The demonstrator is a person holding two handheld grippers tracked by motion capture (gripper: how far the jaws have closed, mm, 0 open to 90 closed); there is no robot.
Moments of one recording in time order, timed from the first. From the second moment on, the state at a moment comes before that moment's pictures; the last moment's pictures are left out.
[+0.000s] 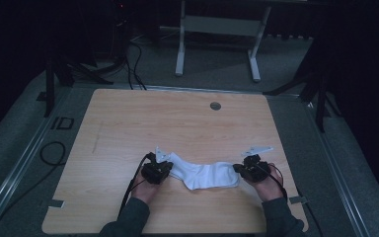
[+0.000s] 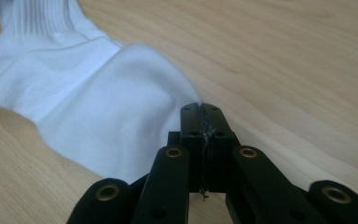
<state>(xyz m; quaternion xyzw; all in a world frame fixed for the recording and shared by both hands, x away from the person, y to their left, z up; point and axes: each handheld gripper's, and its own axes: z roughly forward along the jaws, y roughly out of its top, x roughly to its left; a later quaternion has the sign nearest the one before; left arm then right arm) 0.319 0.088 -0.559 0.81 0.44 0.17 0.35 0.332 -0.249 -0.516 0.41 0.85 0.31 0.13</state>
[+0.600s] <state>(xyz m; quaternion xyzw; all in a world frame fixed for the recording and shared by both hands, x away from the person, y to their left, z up) 0.319 0.091 -0.558 0.81 0.44 0.16 0.35 0.331 -0.260 -0.503 0.41 0.85 0.31 0.11</state>
